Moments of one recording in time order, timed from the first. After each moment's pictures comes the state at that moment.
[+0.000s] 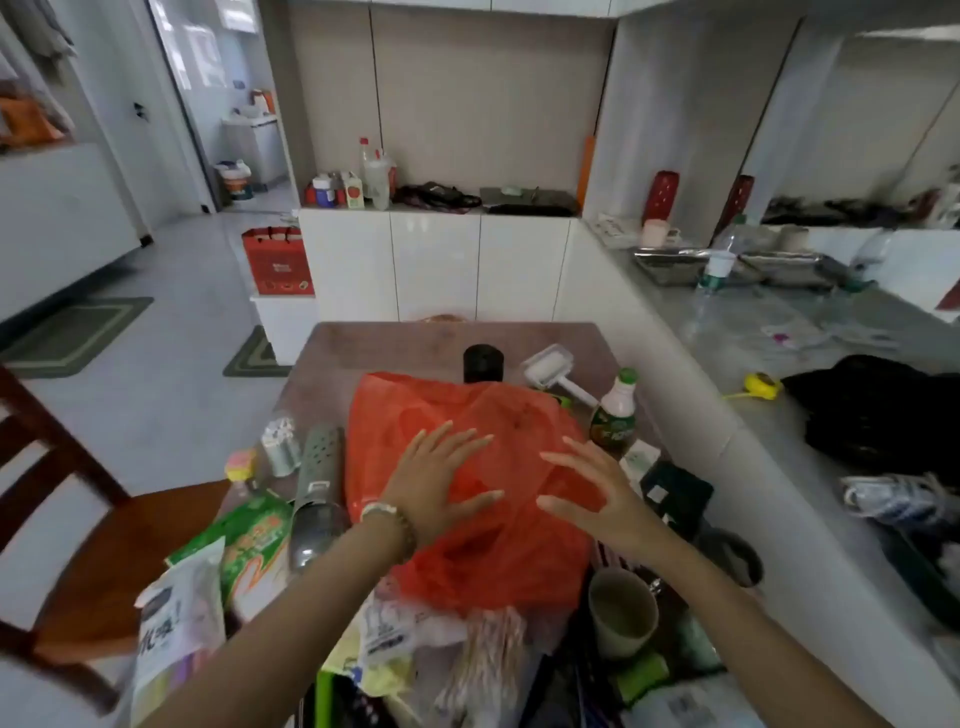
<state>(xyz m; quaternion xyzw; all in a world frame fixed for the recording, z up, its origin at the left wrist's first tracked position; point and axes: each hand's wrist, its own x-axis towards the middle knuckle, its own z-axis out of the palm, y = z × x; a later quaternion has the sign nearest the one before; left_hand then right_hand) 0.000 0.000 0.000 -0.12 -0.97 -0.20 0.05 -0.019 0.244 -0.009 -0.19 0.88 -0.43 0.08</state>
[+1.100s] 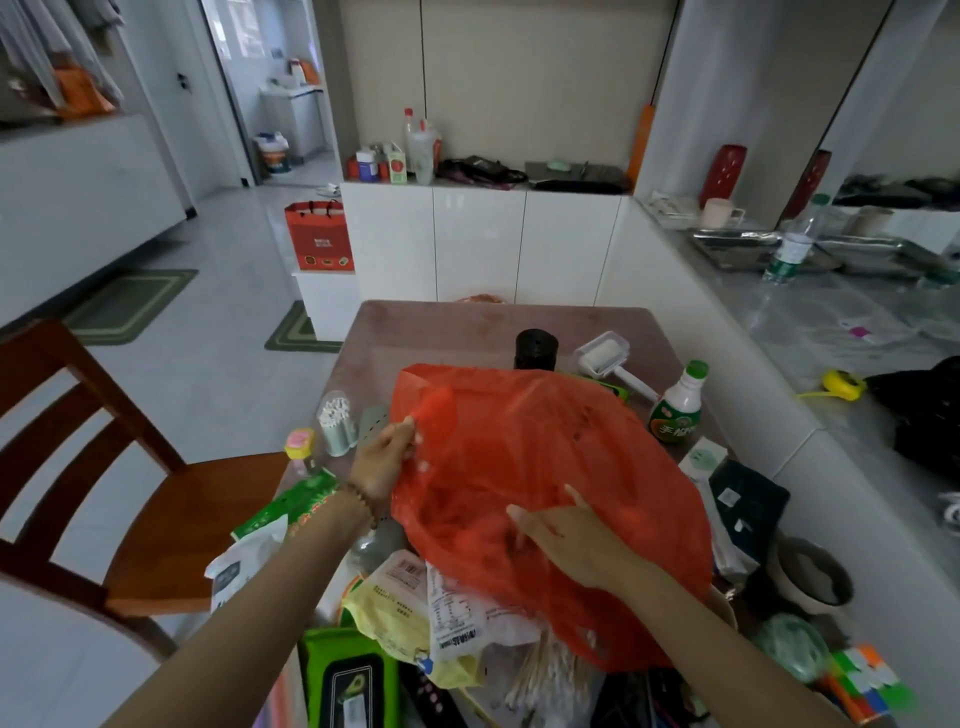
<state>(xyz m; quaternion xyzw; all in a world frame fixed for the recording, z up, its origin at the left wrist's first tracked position) -0.004 -0.106 -0.015 0.17 -0.69 -0.71 0.02 -0.012 0.137 -0.047 -0.26 0.90 -0.29 0.18</state>
